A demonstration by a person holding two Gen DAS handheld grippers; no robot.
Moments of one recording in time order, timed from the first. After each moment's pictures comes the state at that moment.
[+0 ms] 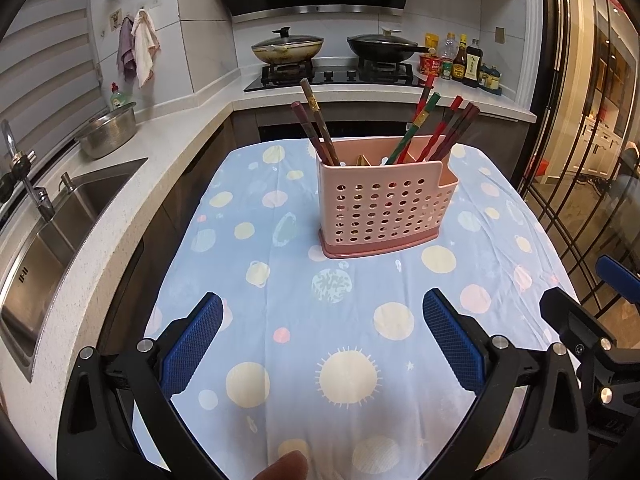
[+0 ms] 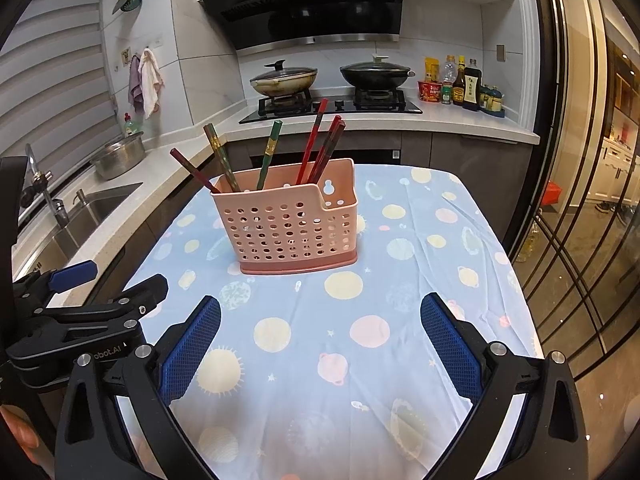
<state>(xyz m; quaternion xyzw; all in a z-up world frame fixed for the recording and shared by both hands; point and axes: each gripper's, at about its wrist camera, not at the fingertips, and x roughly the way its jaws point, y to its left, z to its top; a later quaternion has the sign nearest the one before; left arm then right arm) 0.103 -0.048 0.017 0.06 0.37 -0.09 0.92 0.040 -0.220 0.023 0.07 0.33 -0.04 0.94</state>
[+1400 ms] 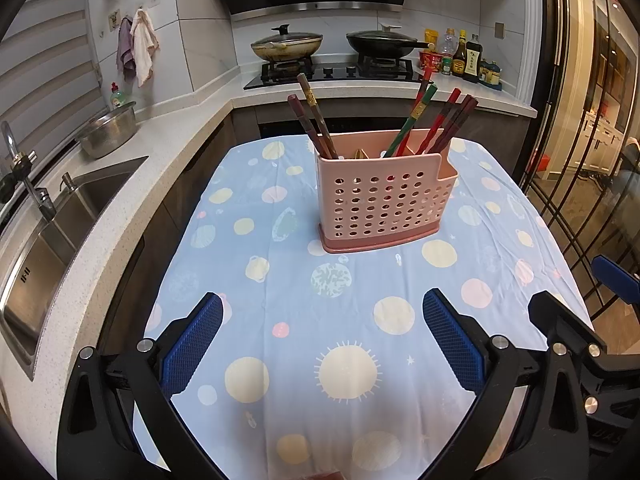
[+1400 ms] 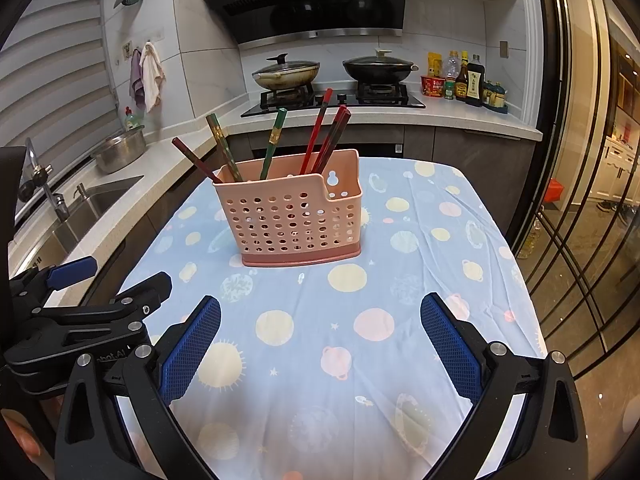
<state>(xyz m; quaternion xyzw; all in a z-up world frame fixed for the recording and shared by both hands) 0.100 -0.050 0.013 0.07 0.38 -0.09 0.92 0.042 -0.215 0.016 0.06 0.34 -0.04 0.94</state>
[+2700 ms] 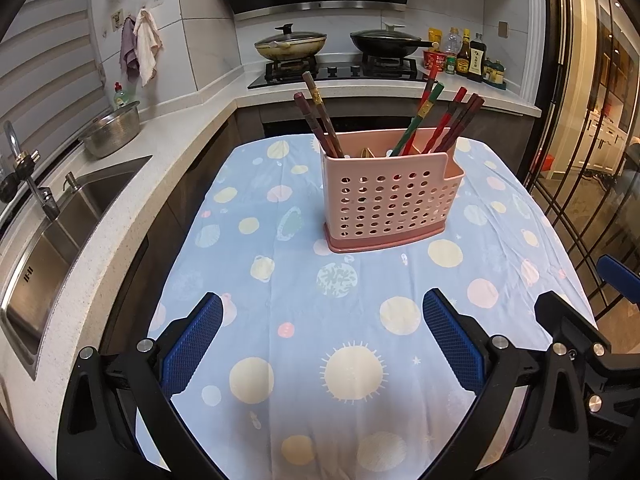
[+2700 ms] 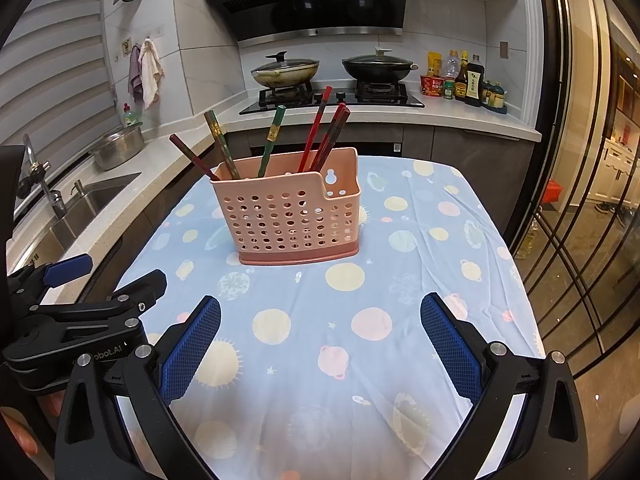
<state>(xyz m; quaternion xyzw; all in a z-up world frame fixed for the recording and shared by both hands) 0.101 -0.048 0.011 0.07 0.38 -0.08 0.92 0.043 -0.216 0.014 0.06 0.34 -0.04 0.94</state>
